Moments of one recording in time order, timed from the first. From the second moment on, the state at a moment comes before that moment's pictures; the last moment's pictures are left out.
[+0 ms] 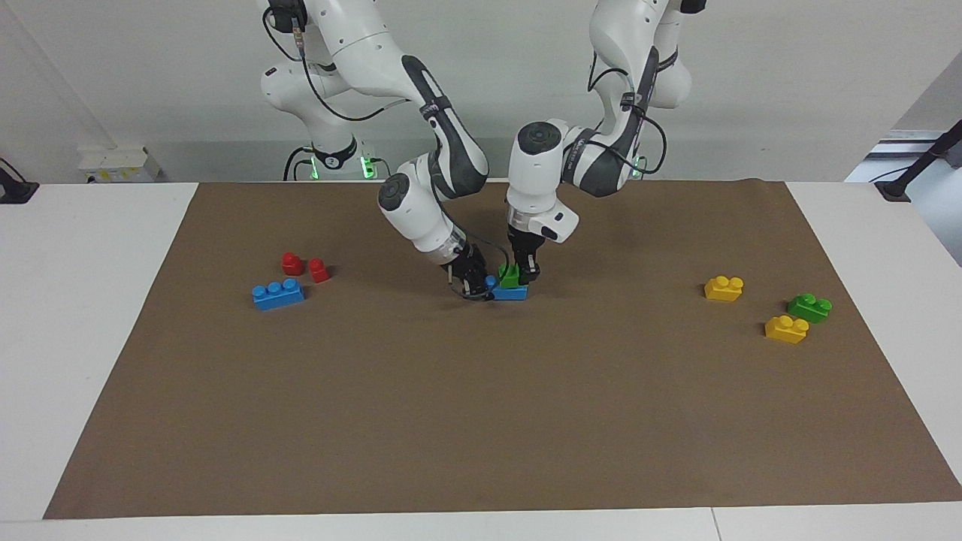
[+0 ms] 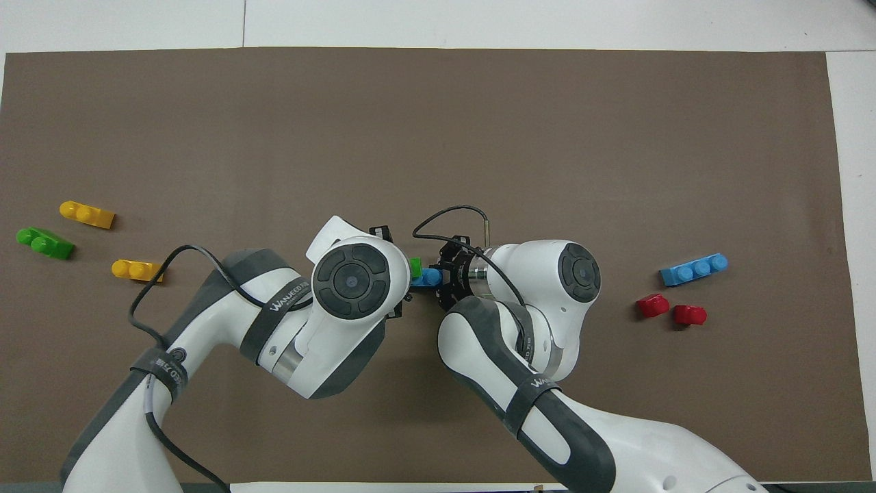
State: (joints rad) left arm -0.54 0.14 -0.13 -2.04 0.09 2.28 -2.37; right arm 0.60 0.33 0.02 -2.11 0.86 2.63 1.50
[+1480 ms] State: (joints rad) left arm -0.07 0.08 -0.11 -2.01 0.08 2.18 -1.52; right arm -0.01 0.26 -0.01 -1.92 0.56 2.08 1.13
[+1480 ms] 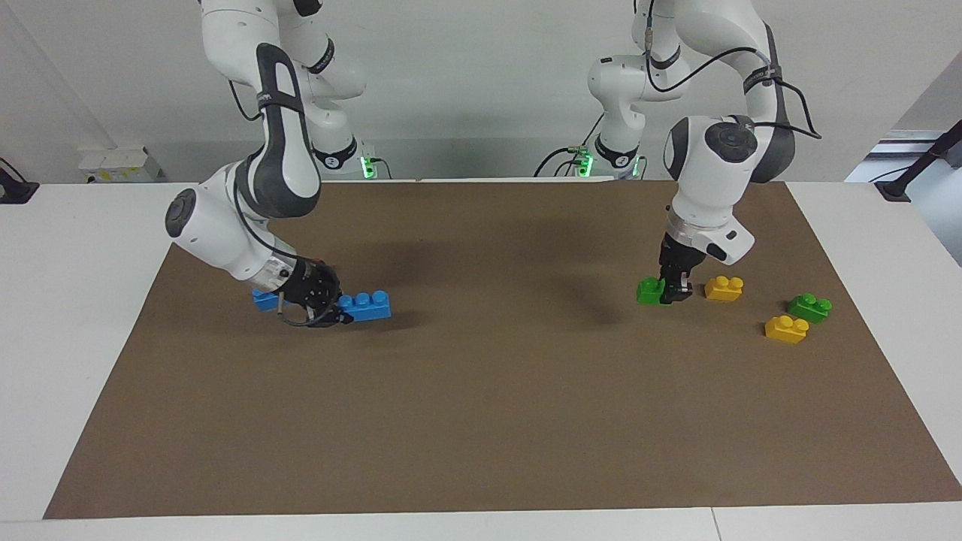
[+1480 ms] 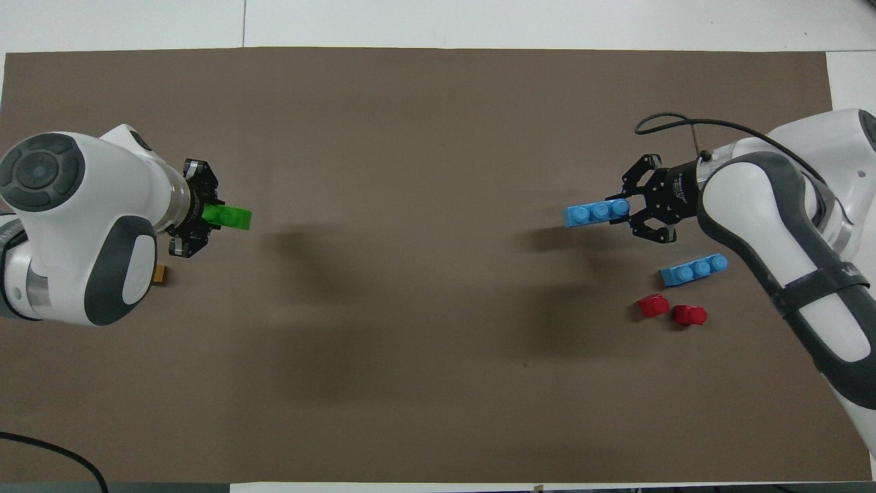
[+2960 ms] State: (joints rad) left arm 0.15 0.31 -0.11 -1.99 0.03 2.40 -0.87; right arm -0.17 0.36 0.00 -1.97 0.56 2.10 0.95
